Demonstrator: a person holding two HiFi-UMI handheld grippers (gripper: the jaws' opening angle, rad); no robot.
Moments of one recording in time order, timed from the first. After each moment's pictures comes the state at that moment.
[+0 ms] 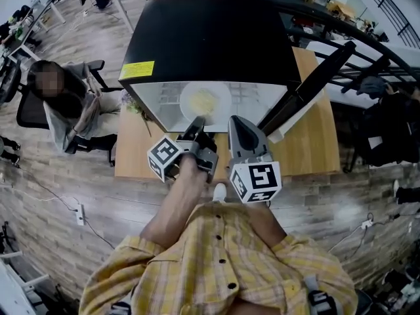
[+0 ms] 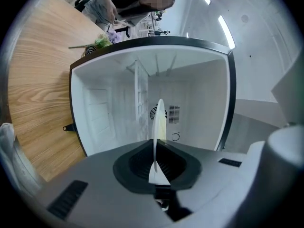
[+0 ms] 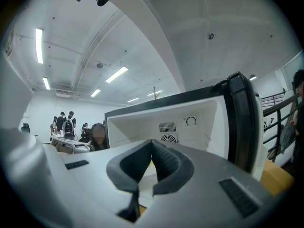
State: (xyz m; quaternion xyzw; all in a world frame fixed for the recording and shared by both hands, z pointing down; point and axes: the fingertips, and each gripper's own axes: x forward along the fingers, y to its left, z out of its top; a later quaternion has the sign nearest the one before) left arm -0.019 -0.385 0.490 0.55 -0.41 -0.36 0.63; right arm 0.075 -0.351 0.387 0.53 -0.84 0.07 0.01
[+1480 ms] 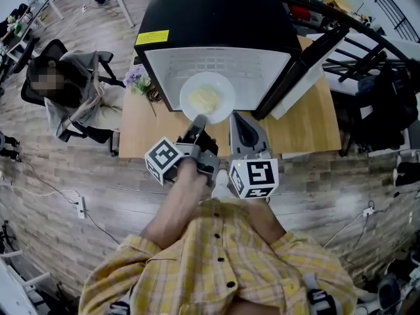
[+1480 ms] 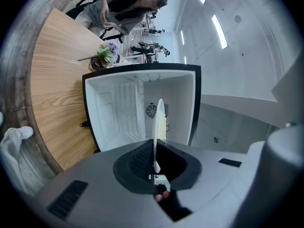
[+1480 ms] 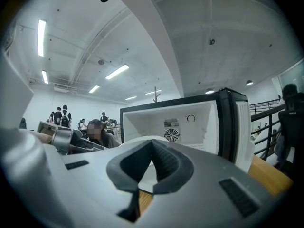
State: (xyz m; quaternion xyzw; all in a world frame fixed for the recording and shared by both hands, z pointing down) left arm -0.041 -0.290 0.463 0.58 -0.39 -0.35 0.62; right arm 0.051 -0.271 0.399 0.56 -0.83 0.06 0.03
